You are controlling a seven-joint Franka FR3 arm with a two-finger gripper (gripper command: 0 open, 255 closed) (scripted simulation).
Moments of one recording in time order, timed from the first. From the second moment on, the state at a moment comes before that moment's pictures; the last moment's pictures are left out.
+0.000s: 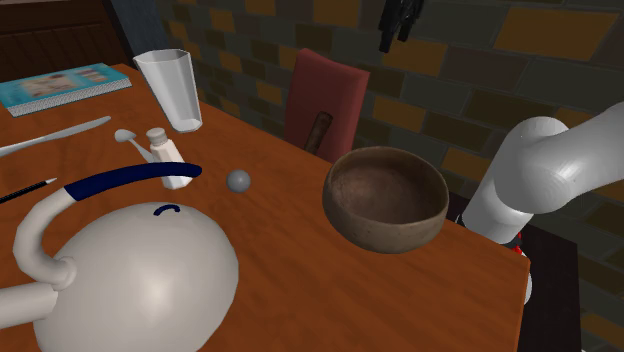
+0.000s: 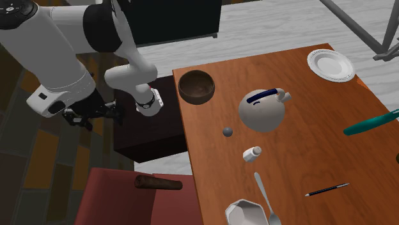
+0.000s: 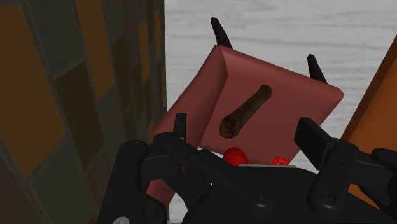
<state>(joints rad) 0.00 -0.78 -0.06 -2.29 -0.11 1.66 -0.03</state>
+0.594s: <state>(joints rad) 0.04 -0.74 0.10 -2.31 -0.02 1.69 0.17</state>
